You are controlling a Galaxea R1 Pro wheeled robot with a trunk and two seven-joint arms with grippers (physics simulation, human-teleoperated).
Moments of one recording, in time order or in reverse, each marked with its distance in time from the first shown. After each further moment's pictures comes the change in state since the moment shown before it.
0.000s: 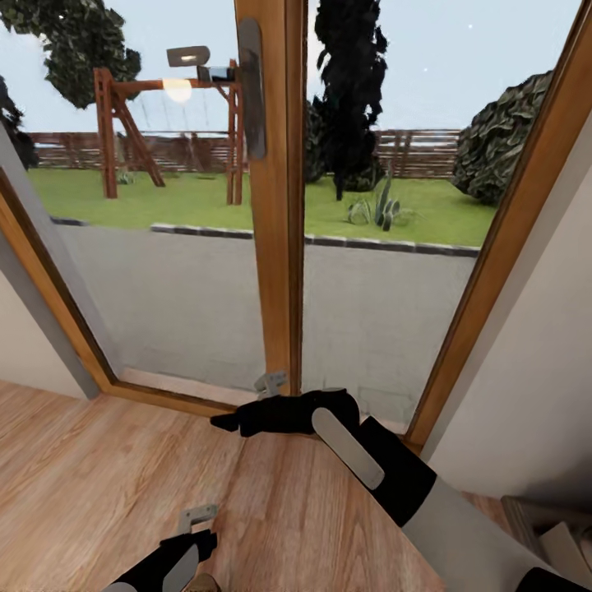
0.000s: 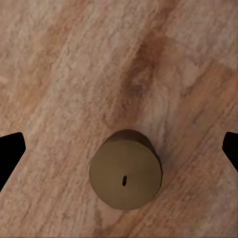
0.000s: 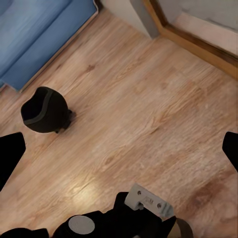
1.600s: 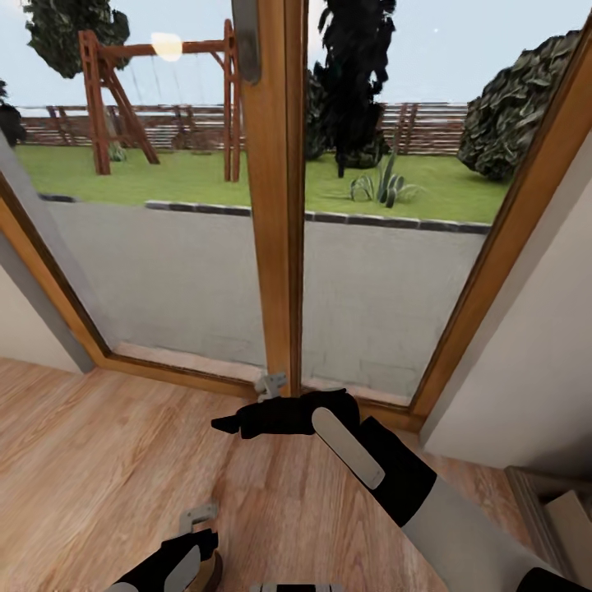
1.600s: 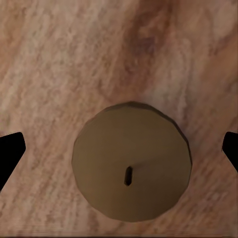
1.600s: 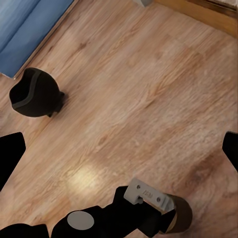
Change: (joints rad) left arm 0.000 -0.006 -0.006 0.002 0.003 -0.012 0.007; right arm 0.000 0.000 -0.001 -0.001 -0.003 0.026 -0.011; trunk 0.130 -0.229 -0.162
